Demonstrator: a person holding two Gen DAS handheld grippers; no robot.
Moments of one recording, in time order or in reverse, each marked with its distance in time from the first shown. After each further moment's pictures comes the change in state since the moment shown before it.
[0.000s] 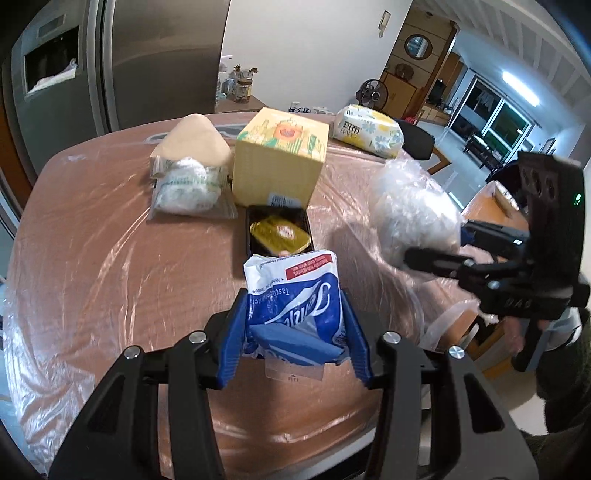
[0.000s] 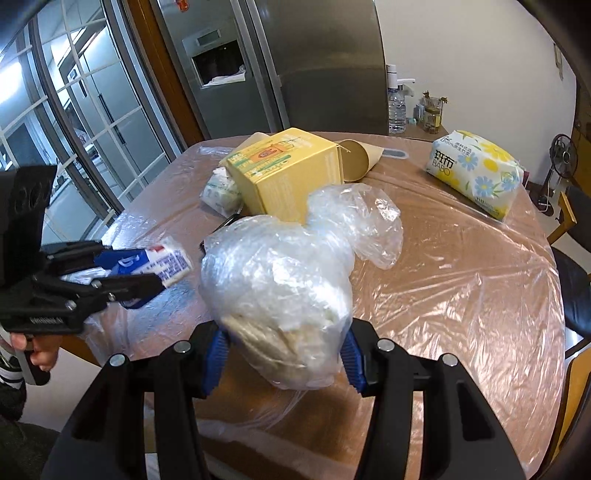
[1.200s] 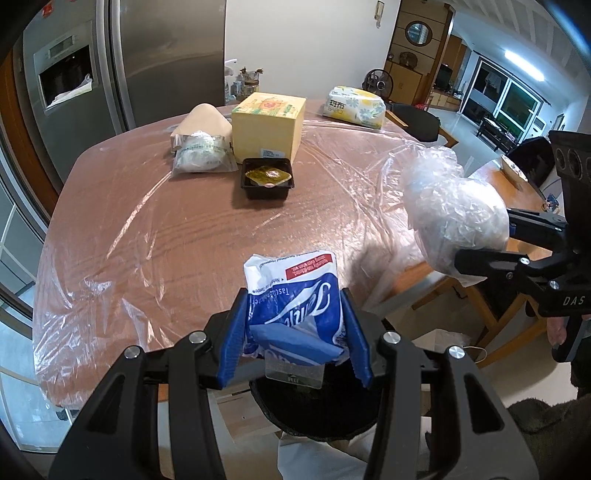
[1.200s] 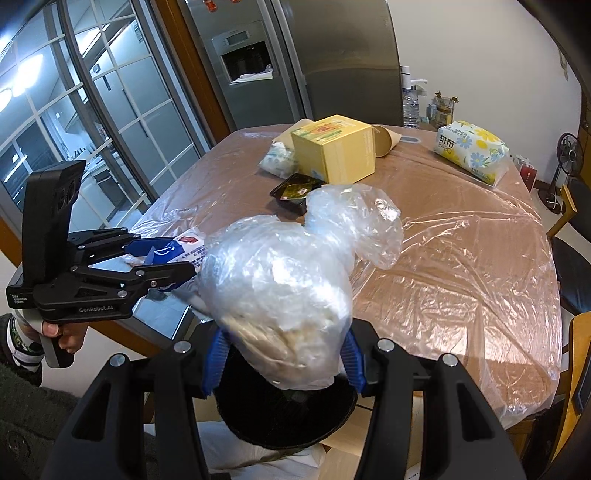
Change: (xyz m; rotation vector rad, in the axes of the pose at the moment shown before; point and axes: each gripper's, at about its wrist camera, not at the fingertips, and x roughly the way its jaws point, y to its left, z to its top) left arm -0.048 -0.035 -0.067 0.063 0.006 0.092; right arm -0.065 0.046 -0.067 -0.035 0.015 0.052
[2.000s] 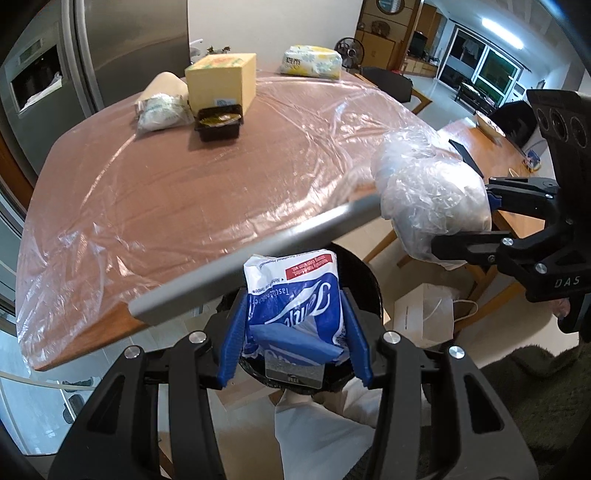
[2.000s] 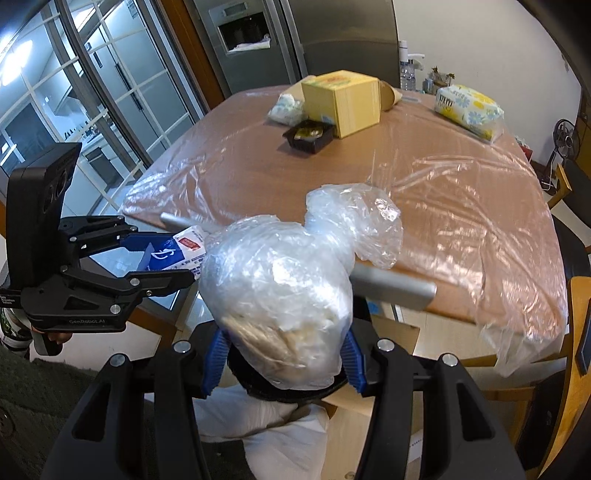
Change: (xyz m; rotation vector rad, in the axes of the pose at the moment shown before) left arm -0.001 -0.031 -0.049 0.095 0.109 -0.063; right arm -0.001 0.027 -0.048 0.024 0.119 -0.039
